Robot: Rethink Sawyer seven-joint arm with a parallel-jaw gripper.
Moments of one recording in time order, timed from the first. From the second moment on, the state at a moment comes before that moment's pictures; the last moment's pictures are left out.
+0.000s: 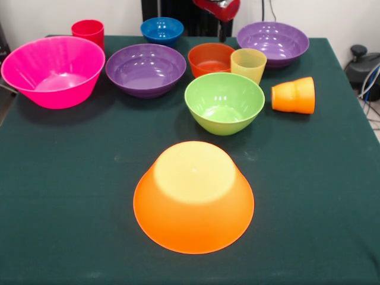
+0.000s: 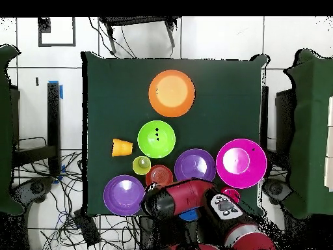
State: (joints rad) arm -0.44 -0.62 0.21 2.14 -0.58 0.30 2.85
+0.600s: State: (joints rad) arm -0.39 -0.61 0.17 2.08 -0.62 0.30 2.85
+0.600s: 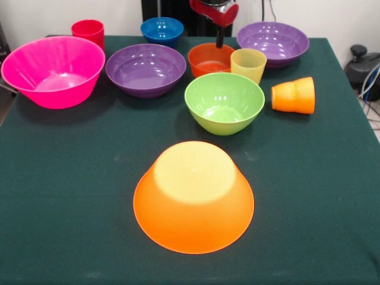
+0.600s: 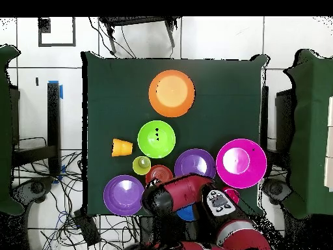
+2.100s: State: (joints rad) arm -0.07 -0.37 -0.15 2.05 -0.65 -0.09 2.85
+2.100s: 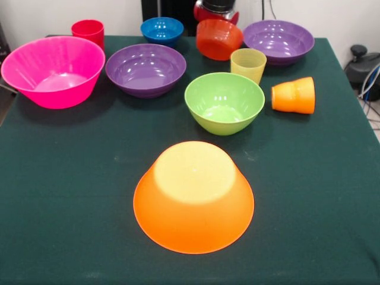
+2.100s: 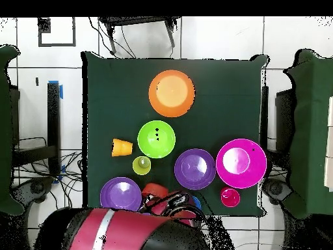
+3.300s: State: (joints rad) arm -0.10 -0.33 -0.27 2.05 -0.65 -0.18 2.85
